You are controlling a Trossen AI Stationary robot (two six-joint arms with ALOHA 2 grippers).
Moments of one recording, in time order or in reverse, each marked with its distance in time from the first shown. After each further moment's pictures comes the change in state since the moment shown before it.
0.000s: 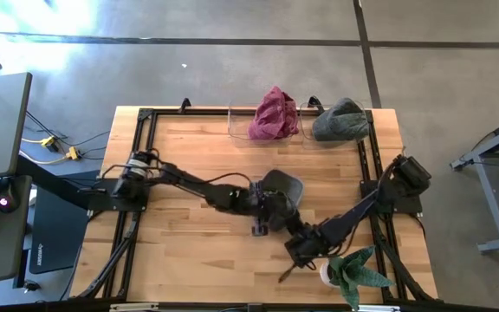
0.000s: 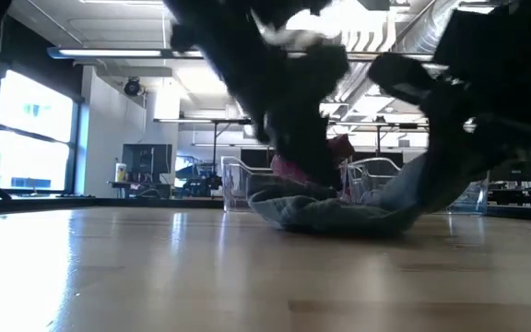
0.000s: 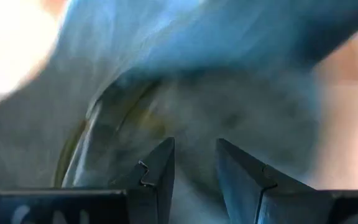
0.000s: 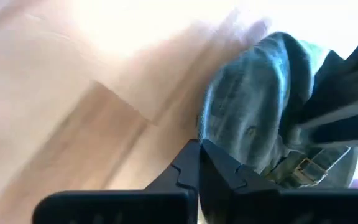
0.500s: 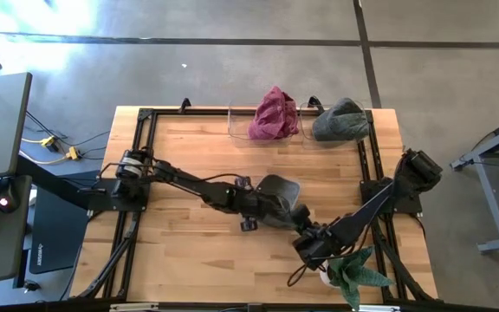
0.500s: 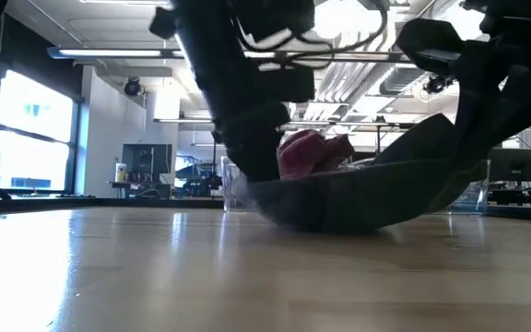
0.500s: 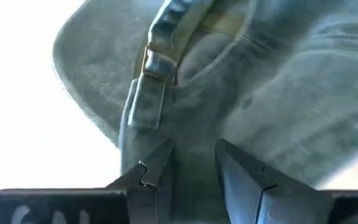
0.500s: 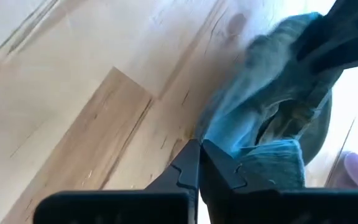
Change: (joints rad) left arm -0.005 -0.051 -0.001 -0.307 -0.083 -0.109; right arm 0.052 -0.113 0.000 -0.129 0.001 0.146
